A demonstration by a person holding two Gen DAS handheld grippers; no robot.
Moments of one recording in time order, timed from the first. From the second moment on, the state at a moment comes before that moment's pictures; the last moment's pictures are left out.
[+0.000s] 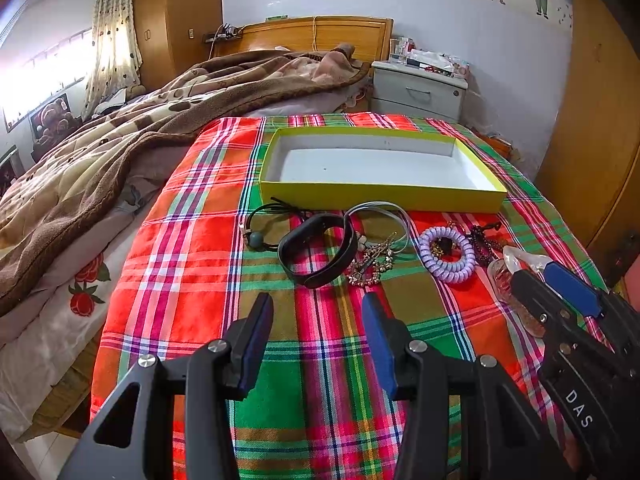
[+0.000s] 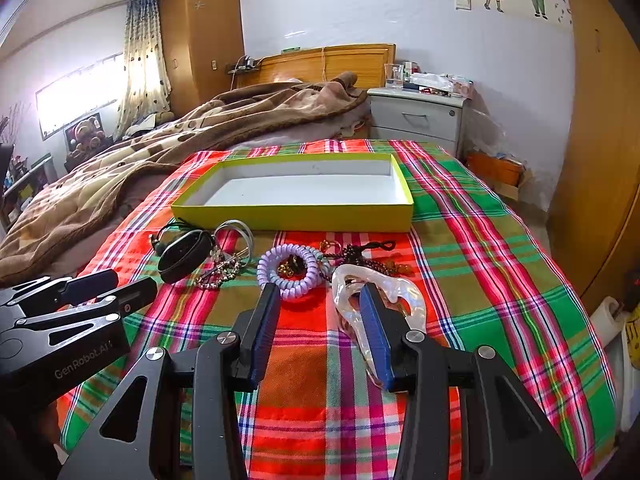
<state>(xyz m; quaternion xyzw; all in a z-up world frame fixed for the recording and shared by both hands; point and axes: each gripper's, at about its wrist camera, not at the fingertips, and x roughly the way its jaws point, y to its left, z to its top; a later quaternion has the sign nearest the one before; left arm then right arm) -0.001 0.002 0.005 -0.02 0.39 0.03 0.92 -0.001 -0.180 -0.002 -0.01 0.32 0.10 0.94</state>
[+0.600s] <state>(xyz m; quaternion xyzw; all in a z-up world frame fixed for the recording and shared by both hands) -0.001 0.003 0.004 -0.02 0.39 0.03 0.92 -0.001 -0.180 -0.004 -0.01 0.32 0.10 0.94</state>
